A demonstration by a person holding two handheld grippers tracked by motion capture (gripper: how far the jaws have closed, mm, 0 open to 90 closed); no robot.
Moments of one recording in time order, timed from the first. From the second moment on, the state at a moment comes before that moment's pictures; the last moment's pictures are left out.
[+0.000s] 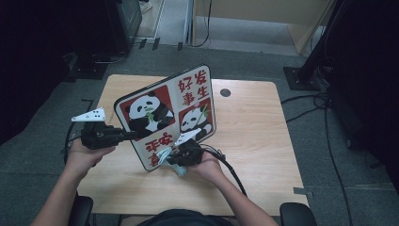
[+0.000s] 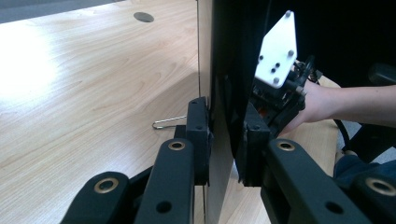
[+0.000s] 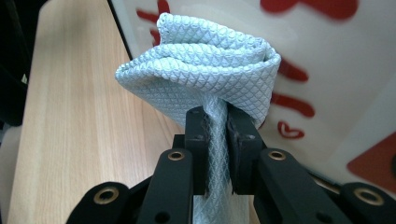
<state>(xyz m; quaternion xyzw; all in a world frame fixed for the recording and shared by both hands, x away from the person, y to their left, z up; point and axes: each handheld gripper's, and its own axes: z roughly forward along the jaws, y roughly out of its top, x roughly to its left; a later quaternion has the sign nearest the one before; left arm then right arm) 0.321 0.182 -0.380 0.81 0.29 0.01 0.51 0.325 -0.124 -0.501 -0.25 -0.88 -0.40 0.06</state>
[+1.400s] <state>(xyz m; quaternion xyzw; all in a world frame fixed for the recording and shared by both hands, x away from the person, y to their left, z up) 0.322 0.190 -0.379 0.80 0.31 0.00 0.51 0.347 -0.116 -0.375 -0.23 -0.87 -0.44 0.02</state>
